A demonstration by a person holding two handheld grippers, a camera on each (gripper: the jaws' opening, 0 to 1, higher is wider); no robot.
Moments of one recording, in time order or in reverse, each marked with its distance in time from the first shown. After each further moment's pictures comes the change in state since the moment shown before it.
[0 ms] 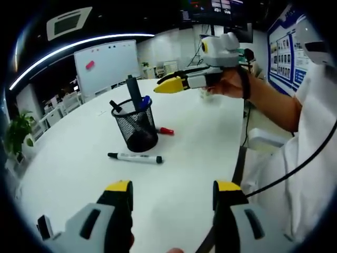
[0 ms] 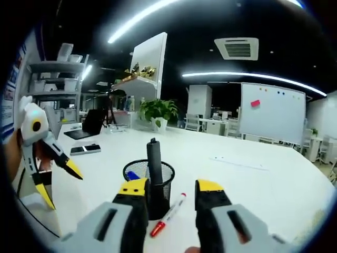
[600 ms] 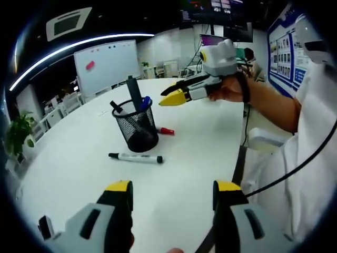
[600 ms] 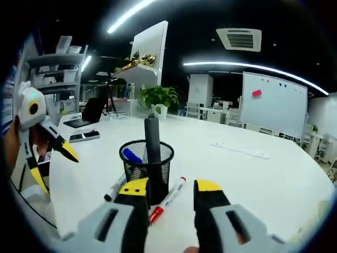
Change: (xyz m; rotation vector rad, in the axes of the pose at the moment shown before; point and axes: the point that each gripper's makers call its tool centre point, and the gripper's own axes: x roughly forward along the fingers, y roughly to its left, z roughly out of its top) left arm -0.002 0.000 0.001 0.006 0.002 0.002; right arm 0.003 -0.002 -0.032 -0.011 0.098 0.006
